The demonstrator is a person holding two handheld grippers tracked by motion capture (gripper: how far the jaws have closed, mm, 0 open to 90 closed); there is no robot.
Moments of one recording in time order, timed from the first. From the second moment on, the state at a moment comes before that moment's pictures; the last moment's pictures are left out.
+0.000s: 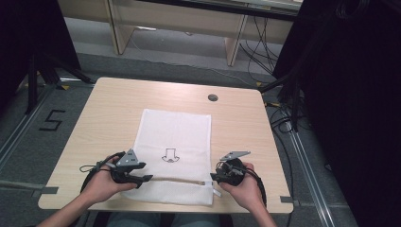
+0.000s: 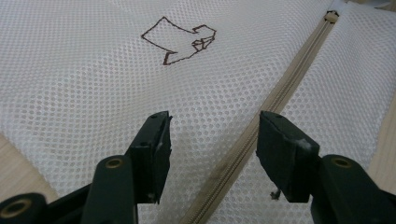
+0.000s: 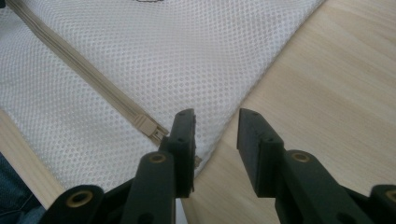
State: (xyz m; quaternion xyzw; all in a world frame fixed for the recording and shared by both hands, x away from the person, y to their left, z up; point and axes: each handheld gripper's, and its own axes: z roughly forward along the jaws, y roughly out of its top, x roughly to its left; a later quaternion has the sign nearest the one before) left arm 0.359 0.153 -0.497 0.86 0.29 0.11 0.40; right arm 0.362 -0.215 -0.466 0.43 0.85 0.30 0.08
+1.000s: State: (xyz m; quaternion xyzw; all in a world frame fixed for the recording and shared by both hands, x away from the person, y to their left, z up) left arm 0.354 0.115 -0.487 0.88 0.22 0.10 0.42; right arm 0.361 -0.208 -0.472 0.43 0.87 0.25 0.03
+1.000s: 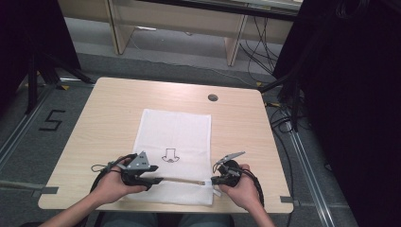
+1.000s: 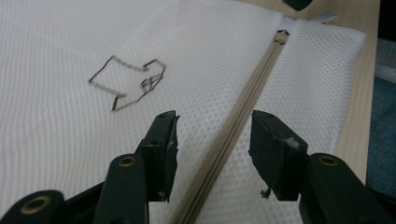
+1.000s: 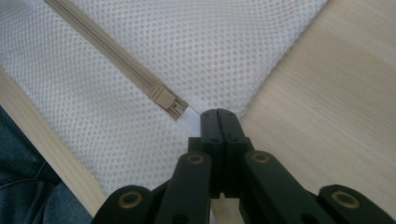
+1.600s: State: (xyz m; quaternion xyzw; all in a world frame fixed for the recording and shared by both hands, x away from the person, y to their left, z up) left arm 0.362 0.037 -0.489 0.90 0.15 0.07 0.41; right arm 0.358 -0.196 -0.484 0.43 0.87 0.24 0.02
